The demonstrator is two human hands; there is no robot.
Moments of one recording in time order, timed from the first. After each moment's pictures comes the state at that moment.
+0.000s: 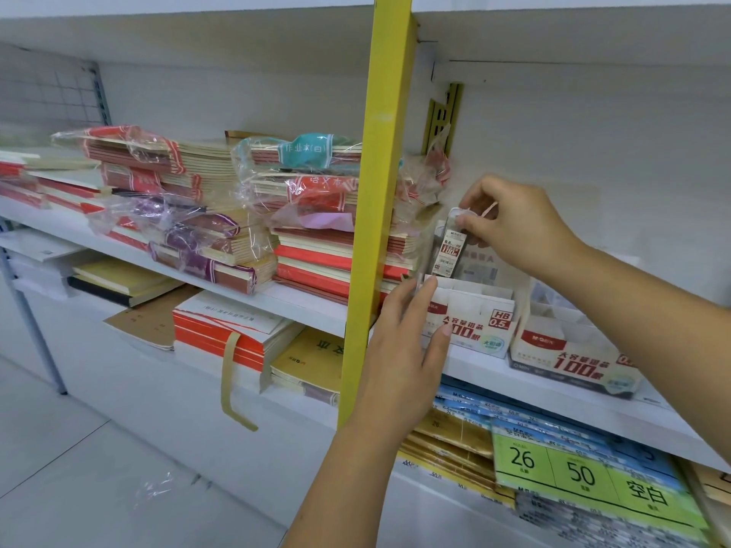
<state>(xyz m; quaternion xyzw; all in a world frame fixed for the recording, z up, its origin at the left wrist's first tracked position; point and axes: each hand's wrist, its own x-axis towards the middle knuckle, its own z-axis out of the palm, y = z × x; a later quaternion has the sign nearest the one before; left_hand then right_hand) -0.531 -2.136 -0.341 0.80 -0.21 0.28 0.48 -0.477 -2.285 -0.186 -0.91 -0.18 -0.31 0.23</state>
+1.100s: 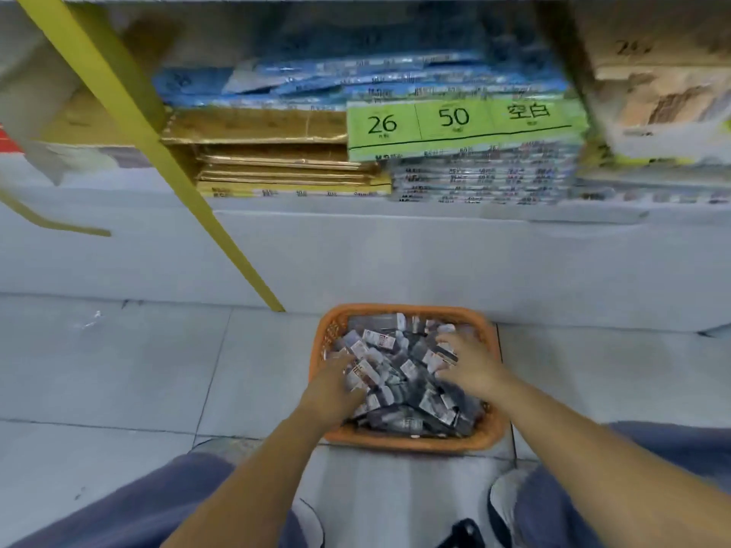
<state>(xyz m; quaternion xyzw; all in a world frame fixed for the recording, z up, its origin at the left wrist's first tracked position) -0.681 -2.149 -0.697 0.89 -0.13 -0.28 0.35 -0.727 -2.408 -0.700 -0.89 0.18 0.25 0.33</state>
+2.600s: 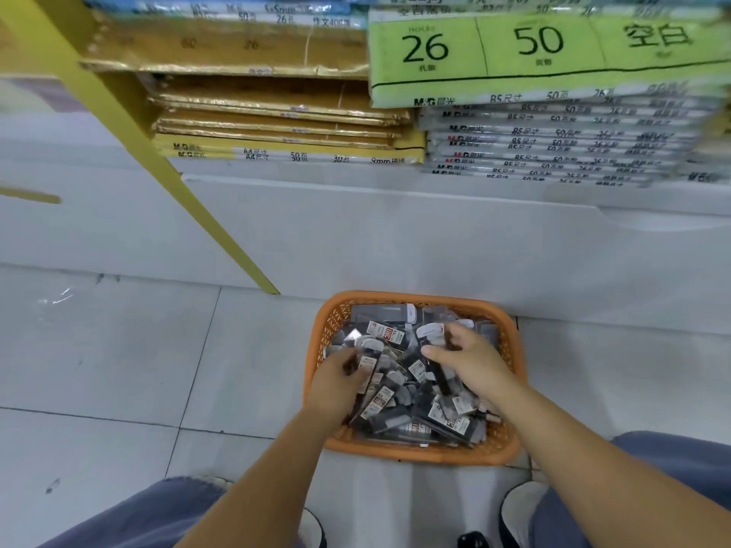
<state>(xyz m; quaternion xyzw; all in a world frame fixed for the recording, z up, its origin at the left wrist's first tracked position) -0.668 -2.165 -0.756 0.85 0.03 -0.31 0.43 -0.706 -2.381 -0.705 -0.77 0.29 0.19 0.53</state>
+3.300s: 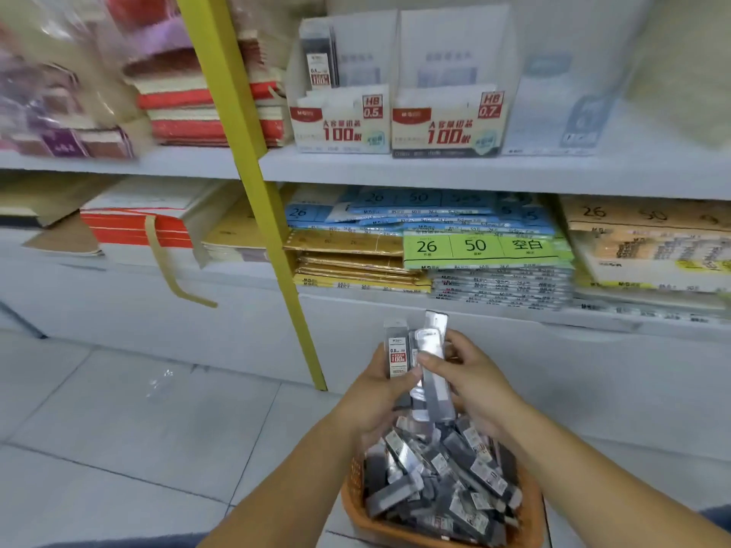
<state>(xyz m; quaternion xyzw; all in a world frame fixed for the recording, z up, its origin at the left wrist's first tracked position) -0.668 -2.181 -0.538 0.62 -0.04 -0.31 0.72 -0.696 -2.339 -0.525 -0.68 0.13 0.02 0.72</state>
